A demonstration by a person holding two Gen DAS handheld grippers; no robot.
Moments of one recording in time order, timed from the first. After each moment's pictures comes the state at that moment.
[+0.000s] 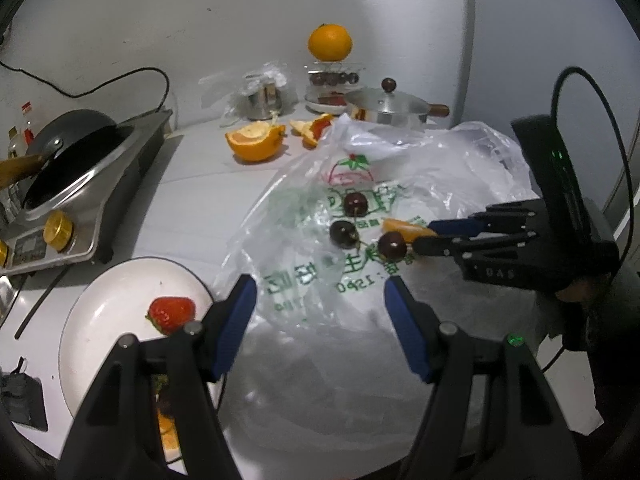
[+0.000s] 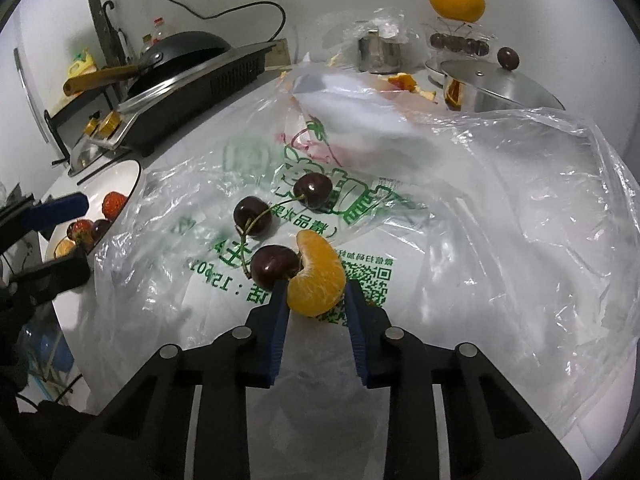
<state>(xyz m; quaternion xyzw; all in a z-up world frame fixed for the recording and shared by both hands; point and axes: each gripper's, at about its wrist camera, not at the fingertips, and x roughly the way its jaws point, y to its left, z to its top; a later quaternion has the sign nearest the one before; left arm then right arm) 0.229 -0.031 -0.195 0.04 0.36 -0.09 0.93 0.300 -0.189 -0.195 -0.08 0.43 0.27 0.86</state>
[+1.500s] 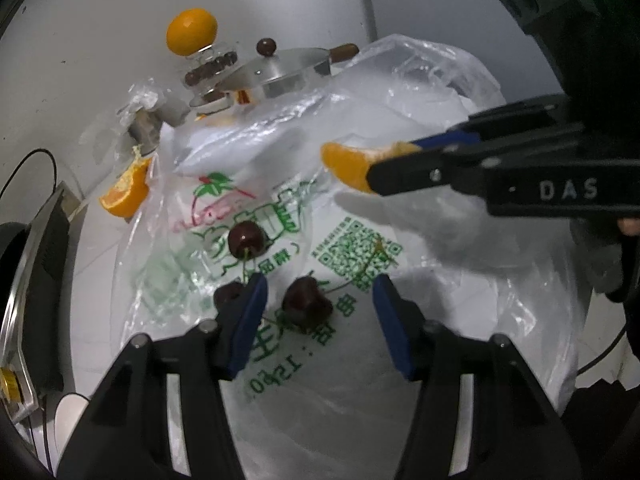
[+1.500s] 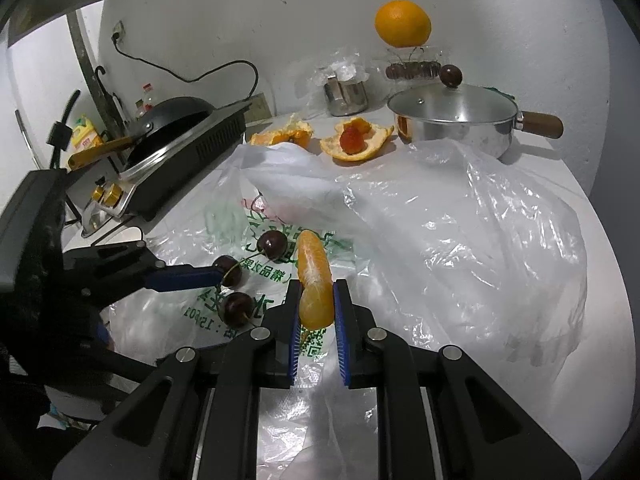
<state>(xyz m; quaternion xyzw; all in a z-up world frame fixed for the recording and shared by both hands) 0.306 -0.127 -0.237 0.20 0.38 -0.20 0.88 0.311 -0.244 -0.171 0.01 0.38 0.27 0.88</state>
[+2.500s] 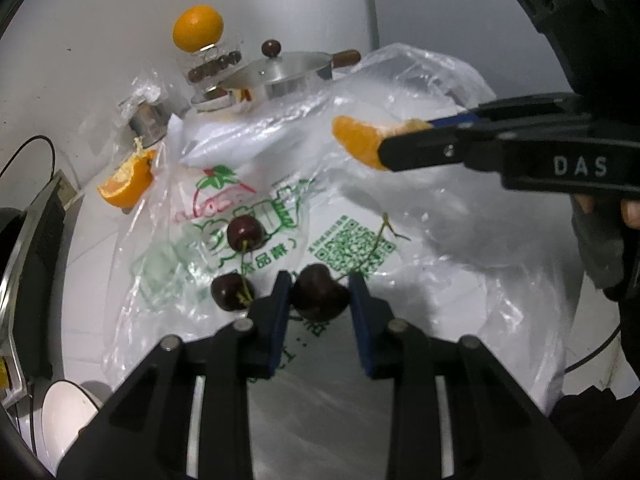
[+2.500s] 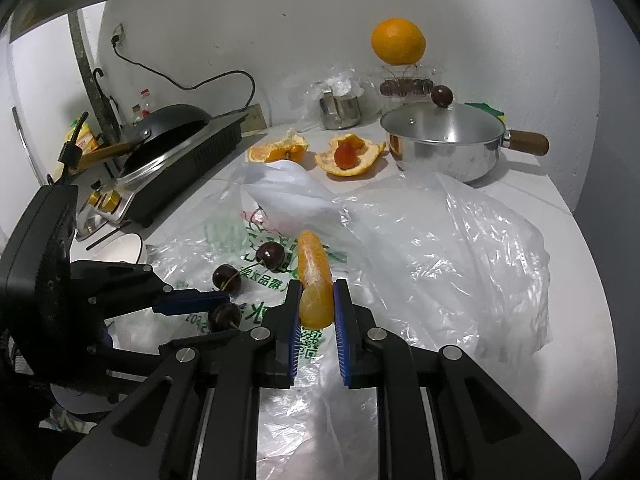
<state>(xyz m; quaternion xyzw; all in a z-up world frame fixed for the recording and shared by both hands) 0.295 -0.119 -0.233 0.17 0.38 -0.21 0.89 0.298 -0.244 -0.154 0.00 0.37 0.25 0.90</state>
